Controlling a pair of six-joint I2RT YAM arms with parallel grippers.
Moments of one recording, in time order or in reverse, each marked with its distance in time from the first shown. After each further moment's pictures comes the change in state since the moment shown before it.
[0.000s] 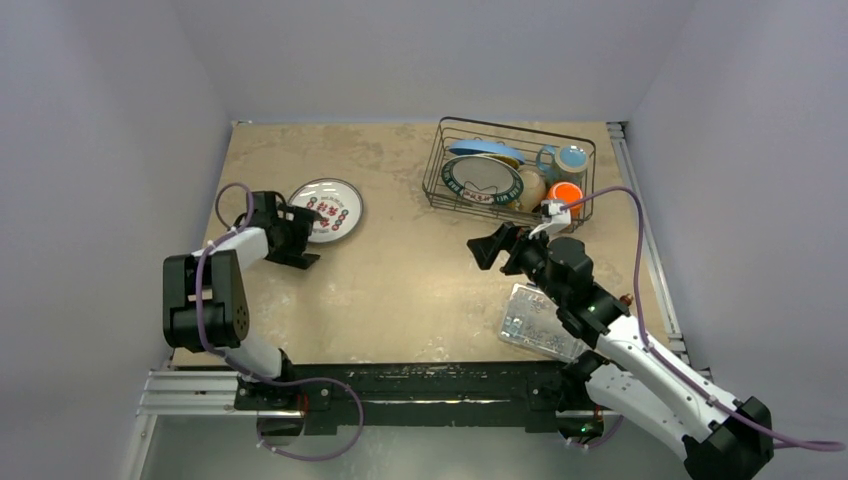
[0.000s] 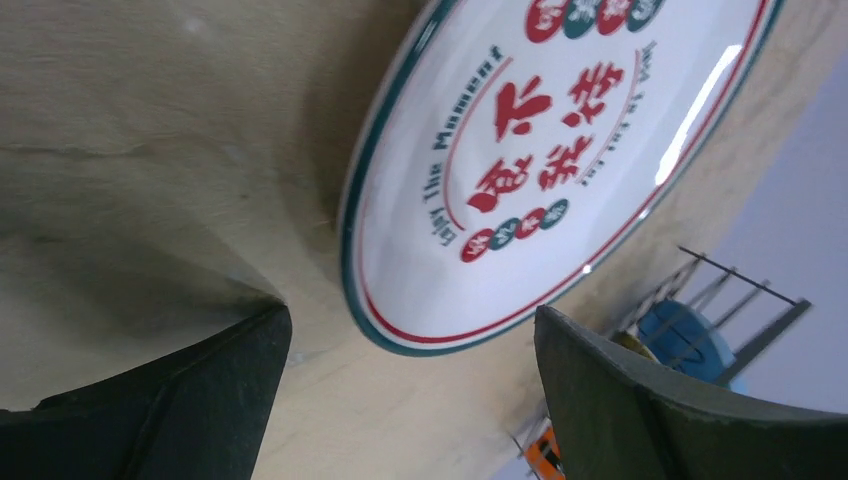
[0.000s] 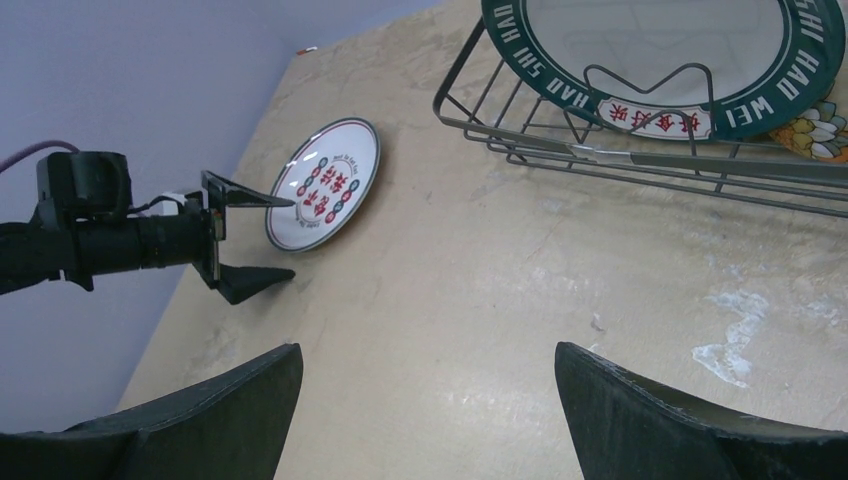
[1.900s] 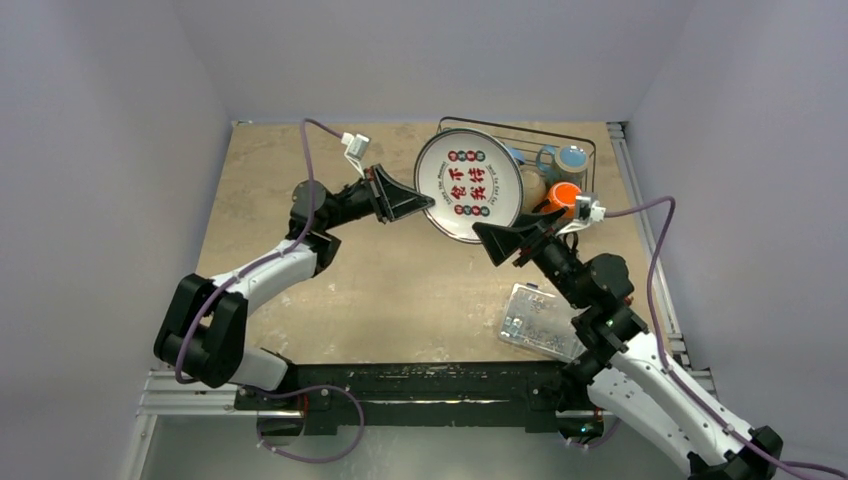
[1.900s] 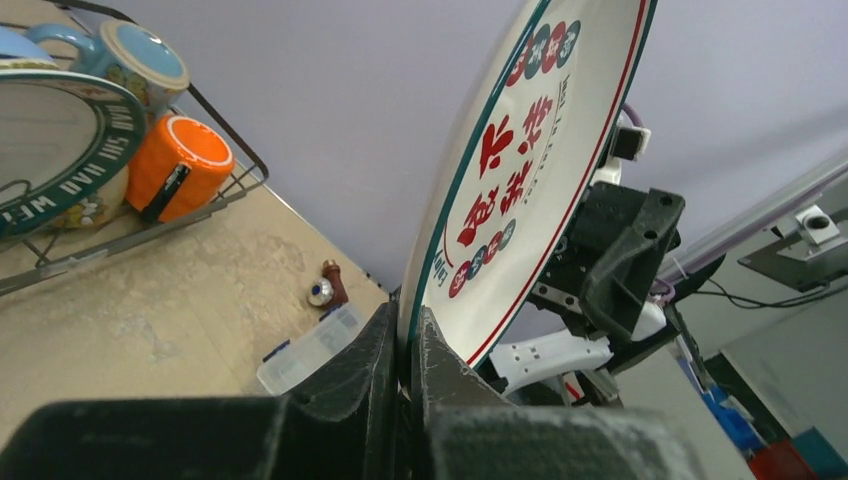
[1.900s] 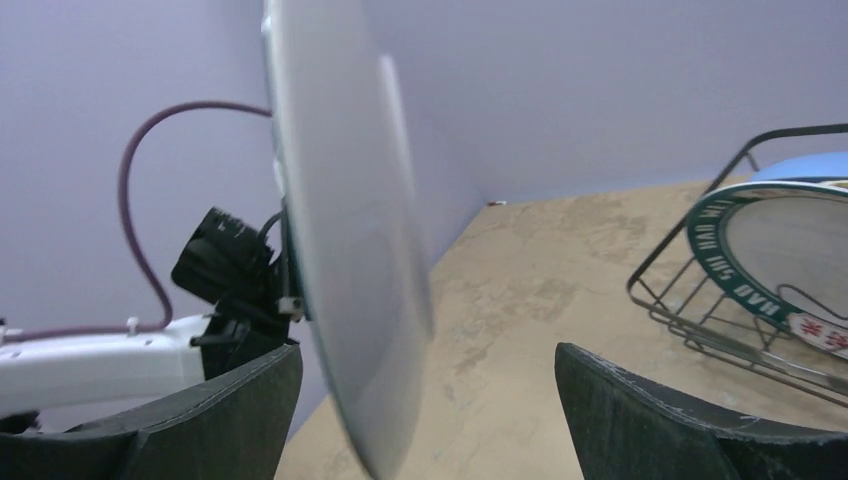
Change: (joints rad) left arm -0.536 -0.143 -0.028 1.249 0.624 0.110; right arm 0.003 -0.130 0.015 0.317 -0.179 0.027
